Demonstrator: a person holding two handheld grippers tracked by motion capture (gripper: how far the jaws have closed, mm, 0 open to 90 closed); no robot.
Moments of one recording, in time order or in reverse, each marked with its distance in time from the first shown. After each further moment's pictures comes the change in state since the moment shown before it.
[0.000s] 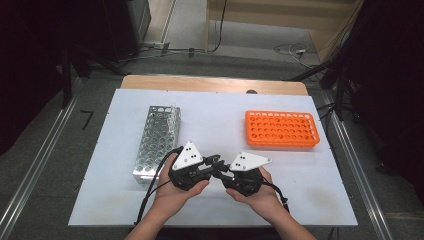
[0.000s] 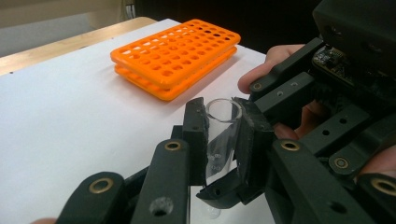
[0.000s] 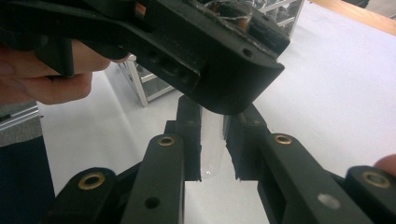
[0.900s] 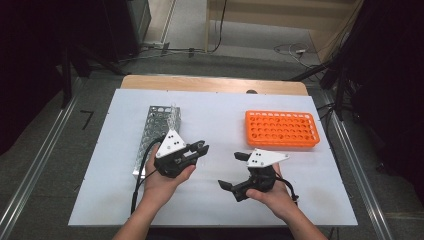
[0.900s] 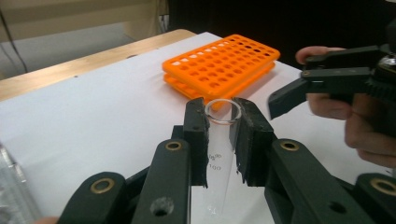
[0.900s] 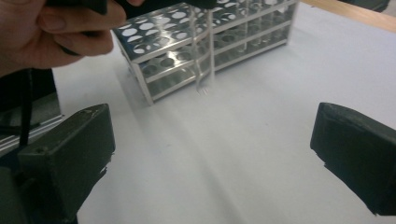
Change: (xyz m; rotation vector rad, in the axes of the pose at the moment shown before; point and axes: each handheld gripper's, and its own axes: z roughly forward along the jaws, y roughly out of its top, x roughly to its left) left arm 0.036 0.006 -0.022 -0.047 0.122 -0.050; right arm -0.026 -0.012 -0.023 -0.046 0.071 0.035
